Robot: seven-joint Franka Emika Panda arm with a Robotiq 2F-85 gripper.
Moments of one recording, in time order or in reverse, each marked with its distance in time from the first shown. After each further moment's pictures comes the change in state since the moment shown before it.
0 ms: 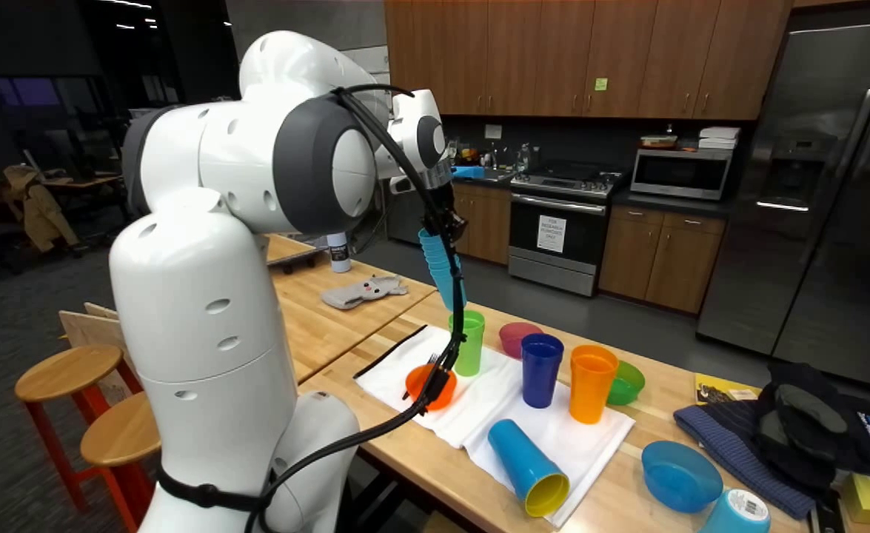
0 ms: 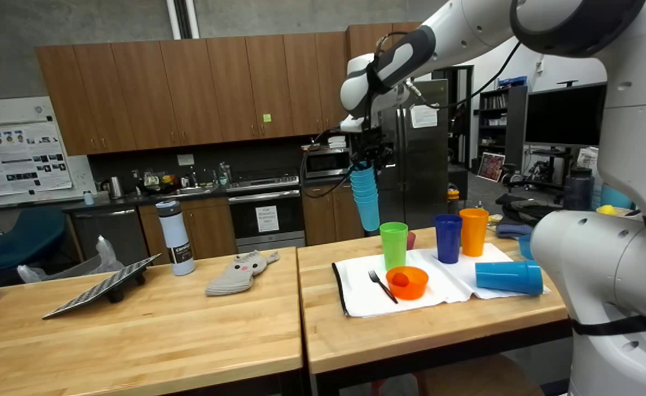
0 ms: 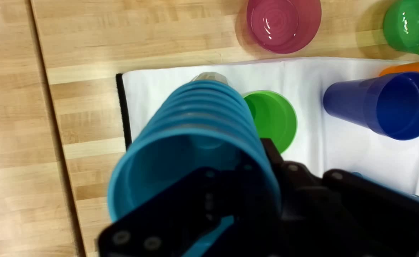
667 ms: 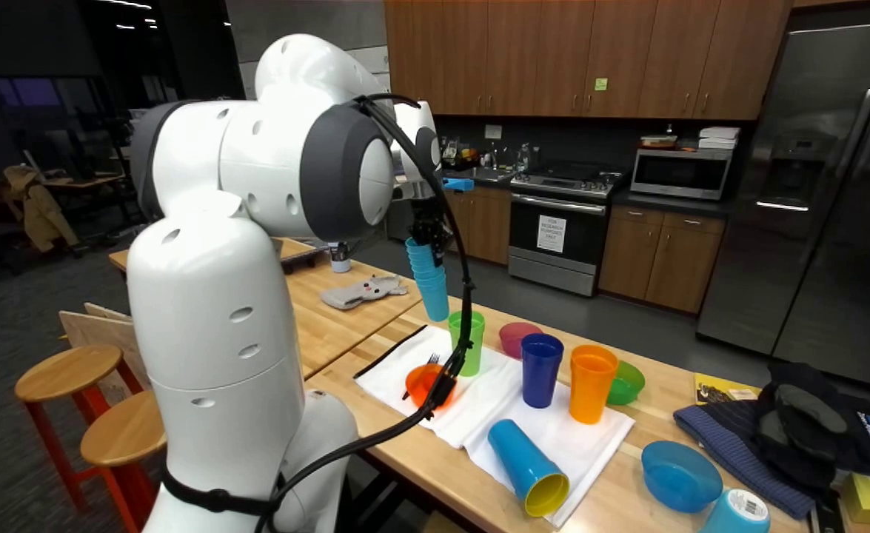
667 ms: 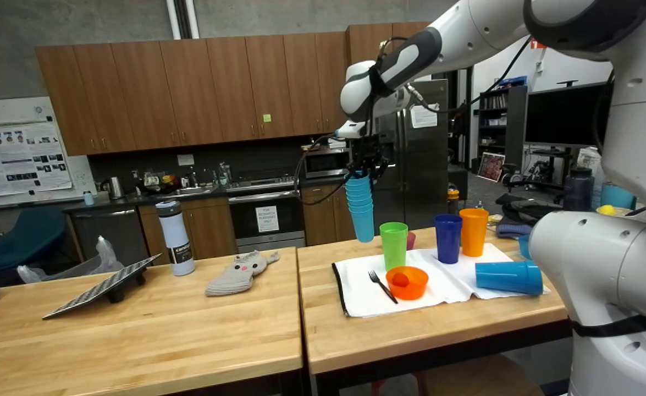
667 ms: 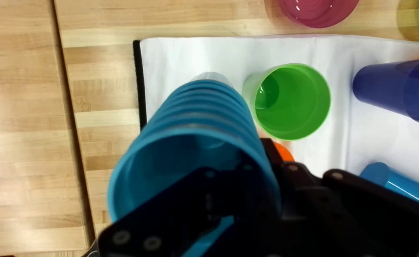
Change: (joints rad) arm 0.055 -0.071 -0.002 -0.053 -0.007 0.000 -0.001
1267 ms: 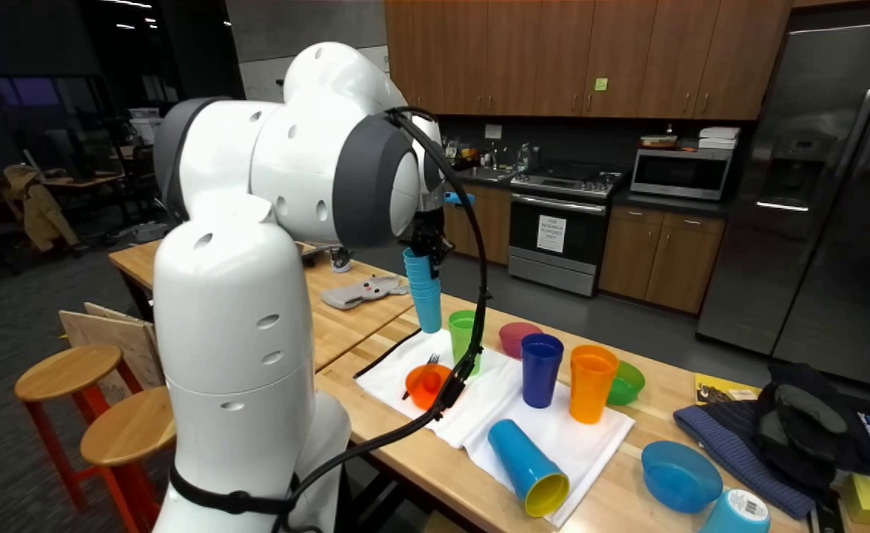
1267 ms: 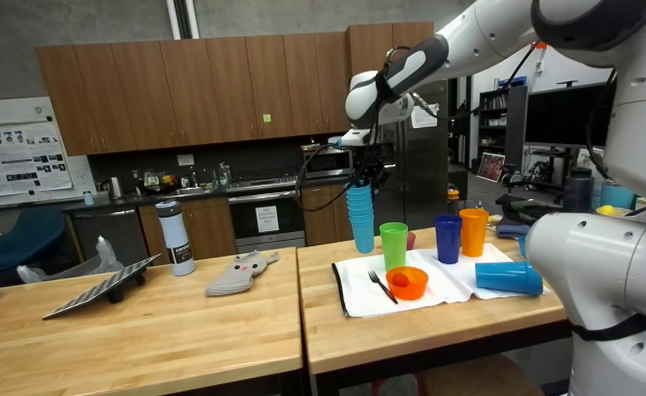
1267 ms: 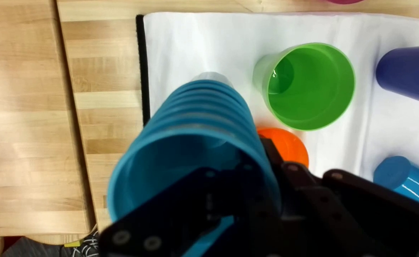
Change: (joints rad) arm 0.129 -0.070 -0.119 -0.041 -0.013 0.006 0.000
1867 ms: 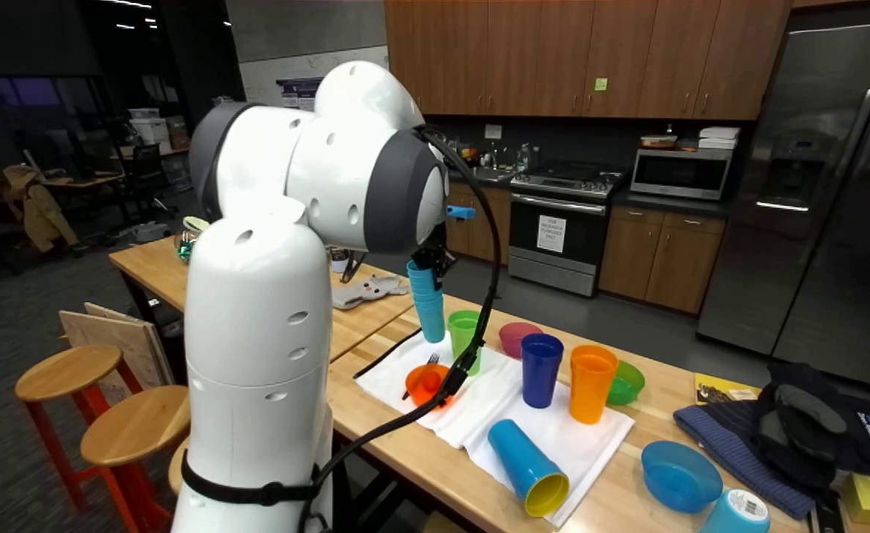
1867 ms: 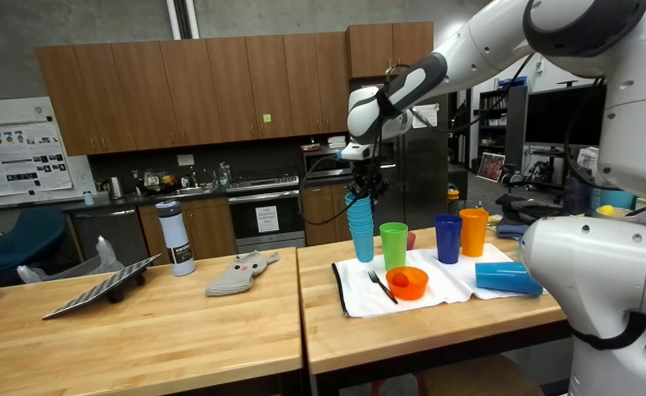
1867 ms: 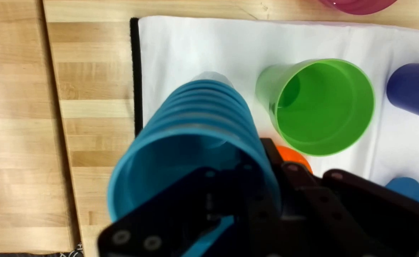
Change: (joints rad) arm 0.275 -0.063 -0.265 -0.018 -0.091 0.064 0.025
